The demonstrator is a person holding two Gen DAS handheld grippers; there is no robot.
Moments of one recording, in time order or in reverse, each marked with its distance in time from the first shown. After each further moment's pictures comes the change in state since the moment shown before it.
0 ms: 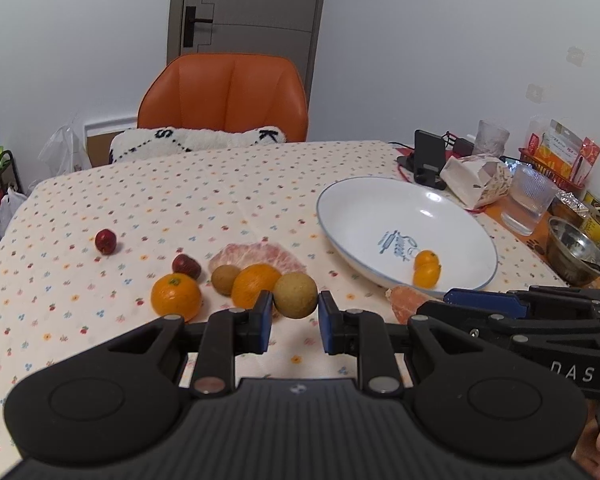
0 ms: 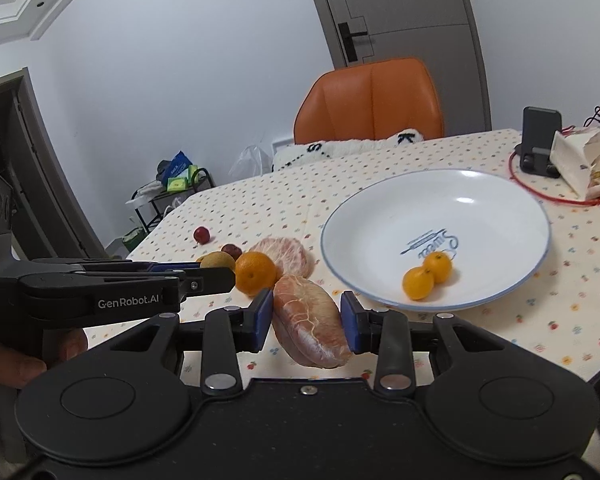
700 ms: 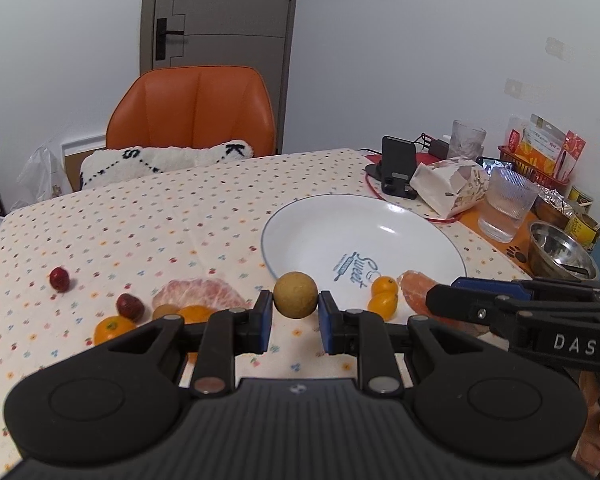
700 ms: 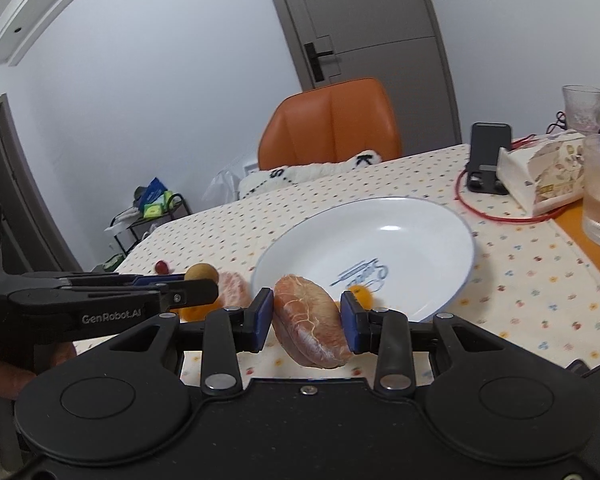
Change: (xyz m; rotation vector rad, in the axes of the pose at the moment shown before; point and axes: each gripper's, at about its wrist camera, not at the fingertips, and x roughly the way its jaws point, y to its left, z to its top) left arm 0.021 -0.041 0.020 0.054 -0.015 -0.039; right arm -0.017 -0.050 0.014 0.053 -0.057 -0.065
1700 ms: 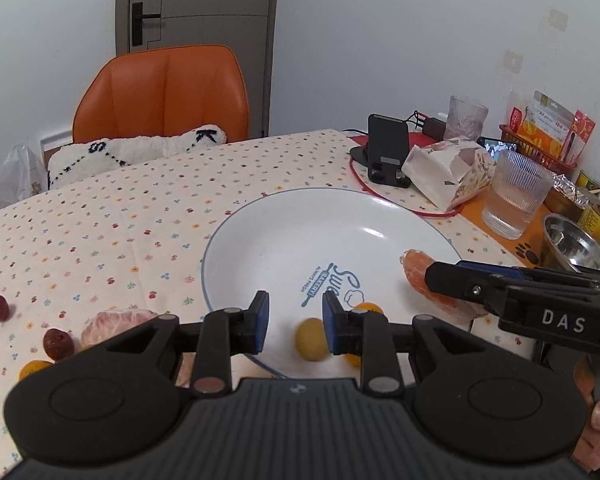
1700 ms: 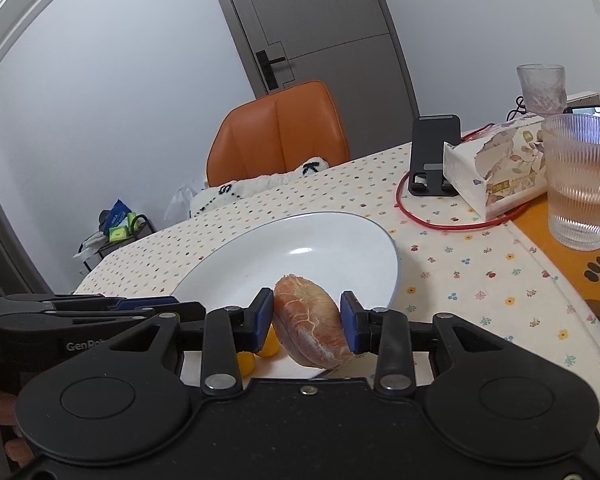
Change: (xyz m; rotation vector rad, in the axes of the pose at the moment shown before) left arm 0.064 -0.027 0.020 0.027 0.061 -0.014; right arm 0.030 -0.056 0.011 0.079 -0.025 -0.074
